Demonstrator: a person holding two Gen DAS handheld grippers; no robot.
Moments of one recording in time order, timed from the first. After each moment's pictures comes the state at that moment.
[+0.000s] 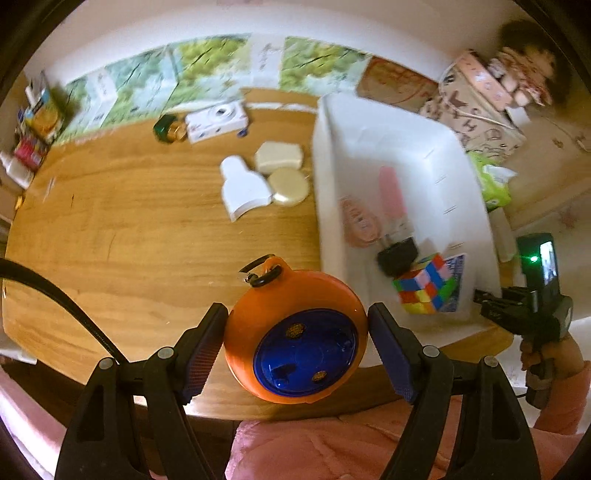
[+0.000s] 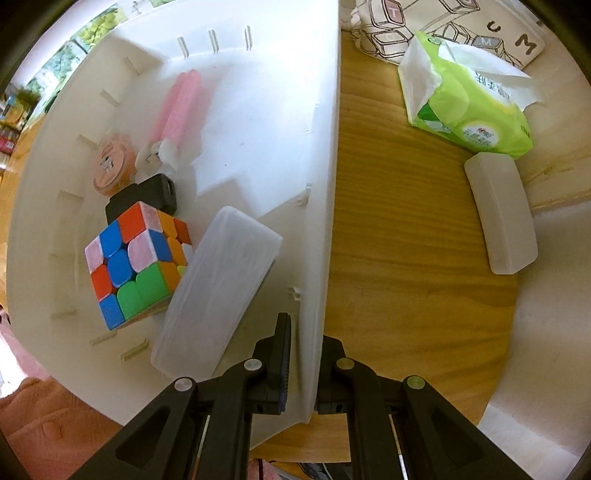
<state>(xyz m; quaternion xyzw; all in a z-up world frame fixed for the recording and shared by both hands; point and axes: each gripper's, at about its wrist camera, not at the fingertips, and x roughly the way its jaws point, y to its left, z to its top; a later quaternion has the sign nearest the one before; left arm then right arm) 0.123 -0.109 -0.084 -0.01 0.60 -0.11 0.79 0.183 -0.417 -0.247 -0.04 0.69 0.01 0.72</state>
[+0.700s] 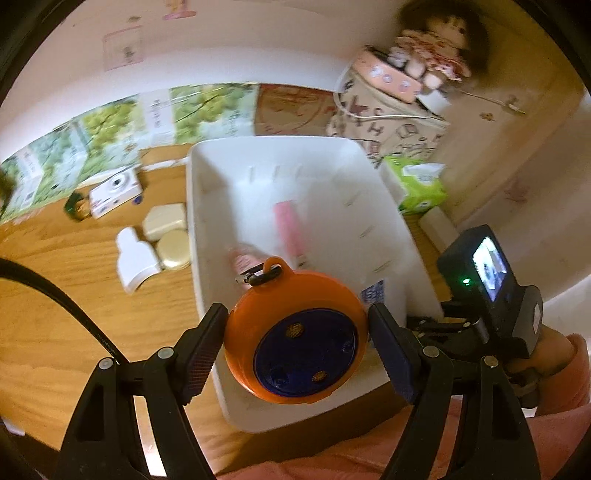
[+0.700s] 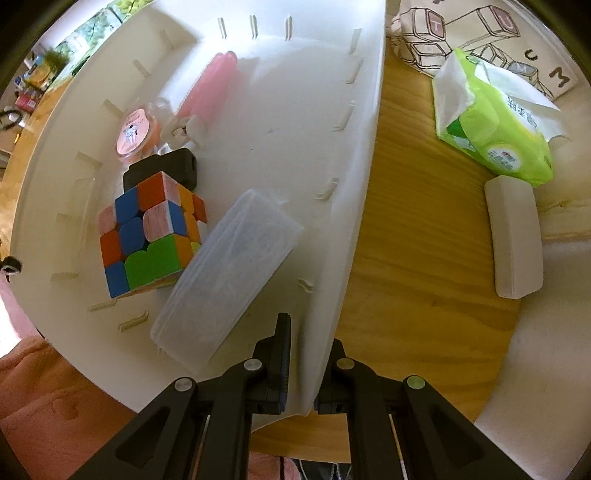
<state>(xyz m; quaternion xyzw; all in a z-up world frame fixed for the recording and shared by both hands) 0.127 -0.195 -0.080 0.00 0.53 -0.23 0.82 0.169 -0.388 -0.255 -0.09 0.70 0.07 0.71</state>
